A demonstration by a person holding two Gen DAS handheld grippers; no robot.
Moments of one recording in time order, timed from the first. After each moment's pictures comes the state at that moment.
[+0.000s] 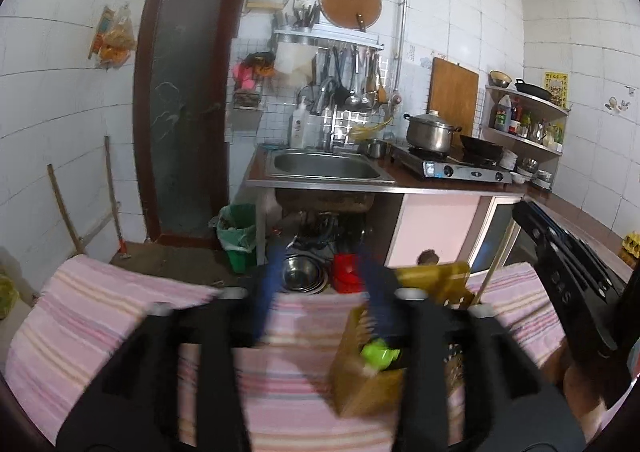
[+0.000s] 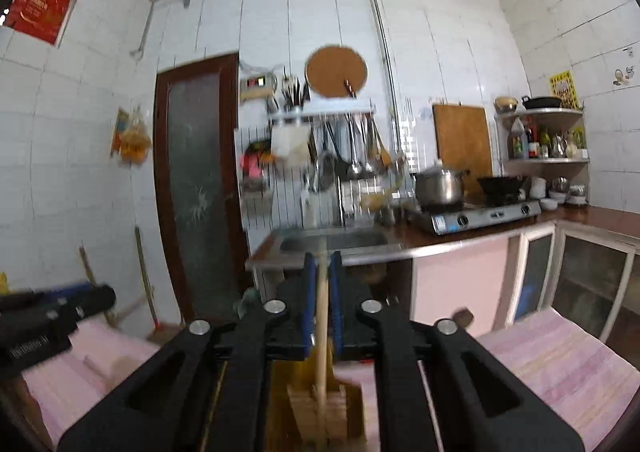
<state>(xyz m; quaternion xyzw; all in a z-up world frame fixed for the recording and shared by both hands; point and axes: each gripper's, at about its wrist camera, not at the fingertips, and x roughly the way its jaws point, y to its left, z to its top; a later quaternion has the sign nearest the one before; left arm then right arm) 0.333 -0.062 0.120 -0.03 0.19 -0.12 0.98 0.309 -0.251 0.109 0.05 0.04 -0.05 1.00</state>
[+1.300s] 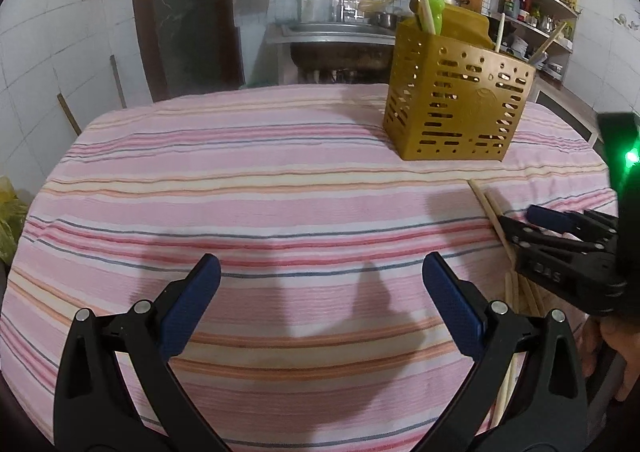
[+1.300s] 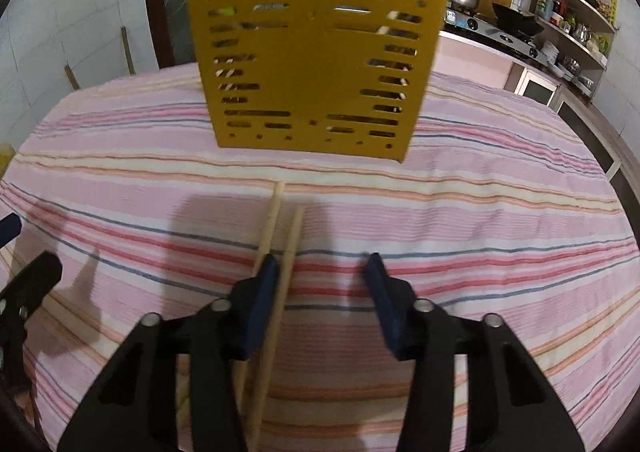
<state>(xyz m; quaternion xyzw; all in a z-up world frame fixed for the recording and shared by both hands) 0.234 -0.008 -0.034 0.04 0.37 -0.11 0.92 0.258 -0.179 -0.047 0.00 0.42 -0.07 0.91</state>
